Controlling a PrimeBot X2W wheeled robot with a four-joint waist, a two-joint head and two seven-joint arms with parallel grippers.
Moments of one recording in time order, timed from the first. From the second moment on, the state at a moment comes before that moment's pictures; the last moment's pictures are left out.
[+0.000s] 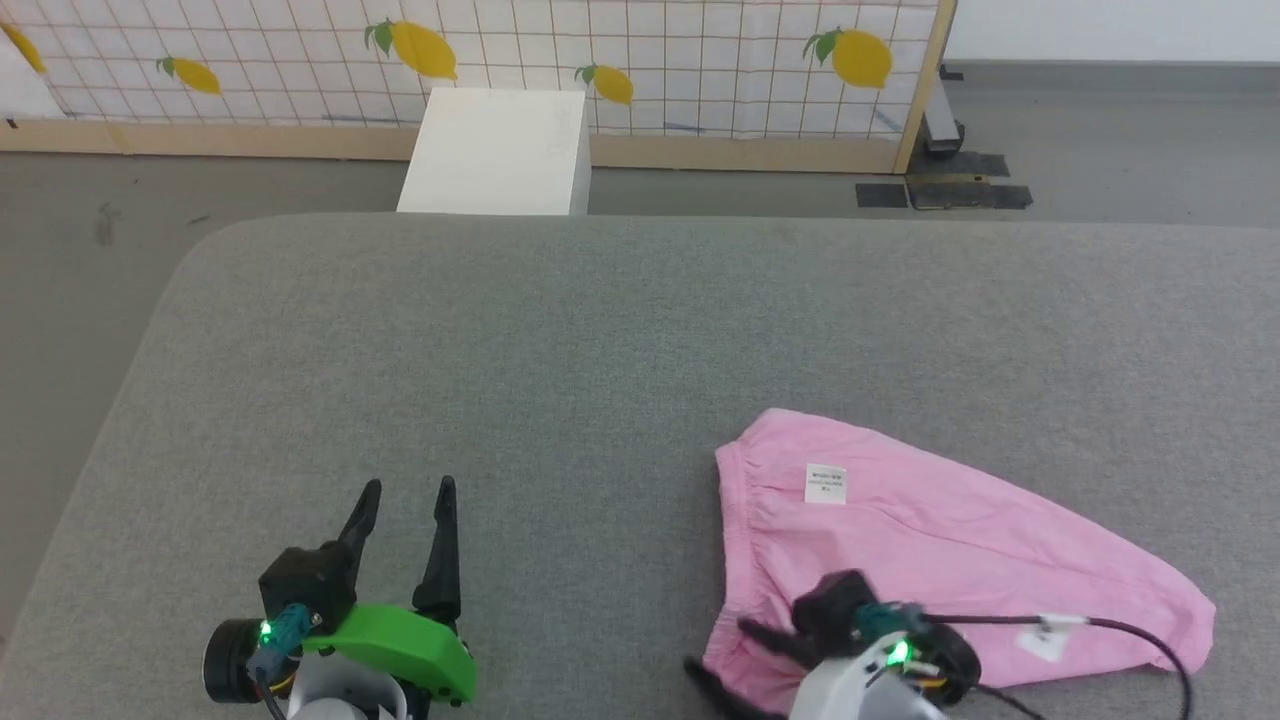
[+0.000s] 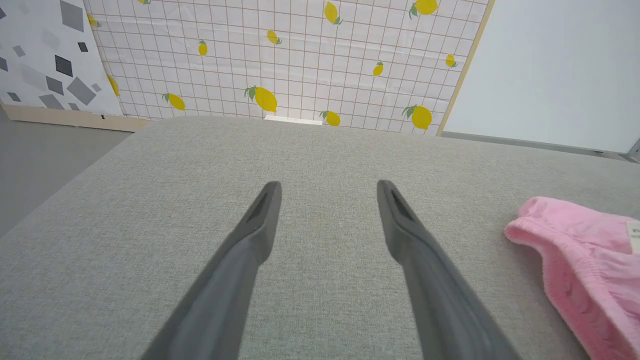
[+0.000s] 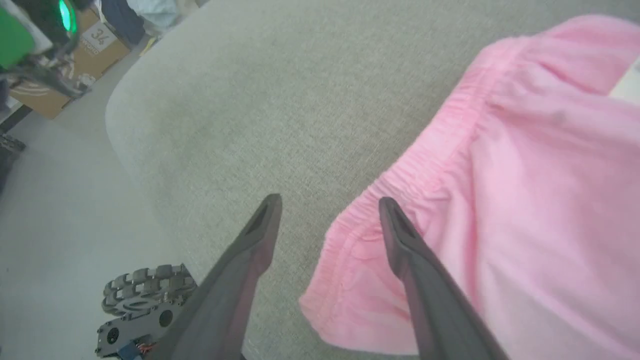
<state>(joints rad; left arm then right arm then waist) -0.05 0.17 -0.20 0.22 -0.33 0.03 -0.25 -0.13 -0.20 0.66 0.25 0.47 0.13 0.25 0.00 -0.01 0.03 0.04</state>
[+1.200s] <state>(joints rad) -0.27 0.09 -0.46 0.28 -0.36 -0.09 0.06 0.07 -0.08 -0.03 -0.14 0.16 0.13 0.13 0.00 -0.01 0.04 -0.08</state>
